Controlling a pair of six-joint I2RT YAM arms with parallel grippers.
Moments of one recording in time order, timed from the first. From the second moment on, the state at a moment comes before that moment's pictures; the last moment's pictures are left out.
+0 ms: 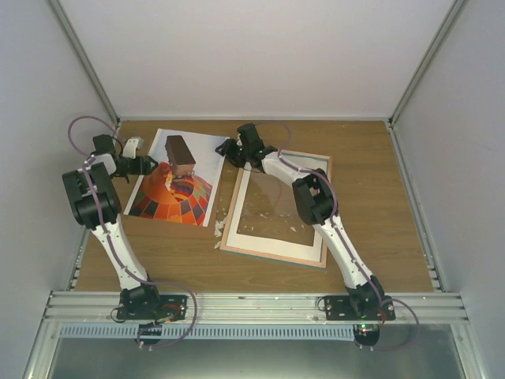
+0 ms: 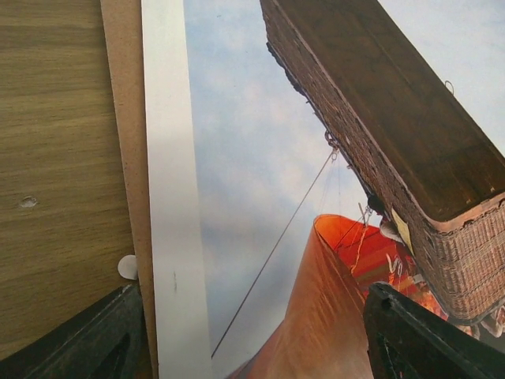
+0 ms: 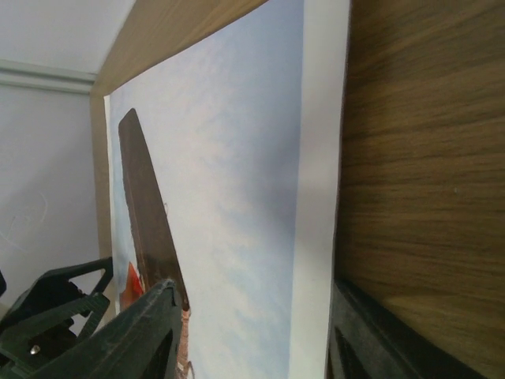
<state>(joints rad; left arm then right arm) 0.40 2.19 1.52 -0.39 0.64 0.37 0.58 2.69 2.25 -0.16 -0.37 1.05</state>
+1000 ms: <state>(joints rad) 0.40 2.18 1.50 -0.37 0.64 0.38 0.57 2.70 2.28 -0.24 -0.34 0.96</state>
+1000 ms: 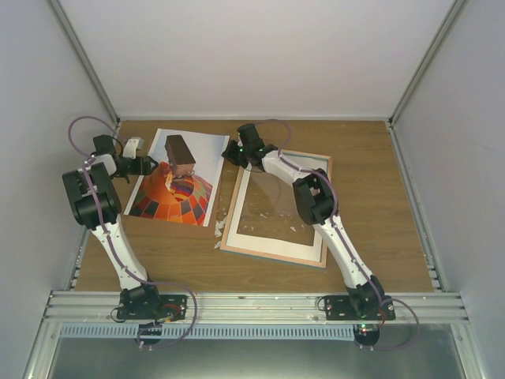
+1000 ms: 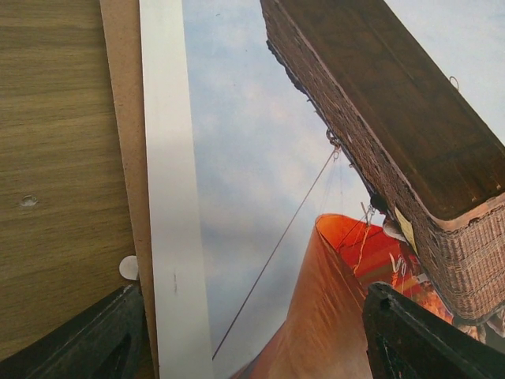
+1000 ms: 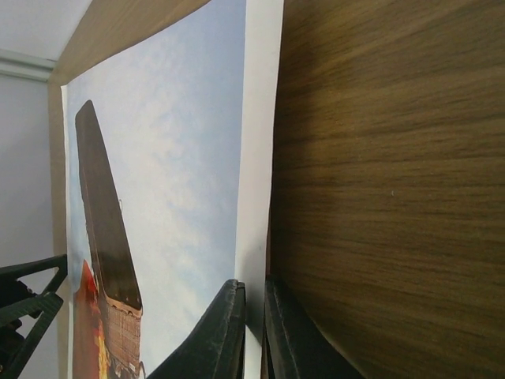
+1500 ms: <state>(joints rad) 0.39 2.18 1.50 -0.37 0.64 0.38 0.60 2.64 2.30 -0.29 -0.34 0.96</state>
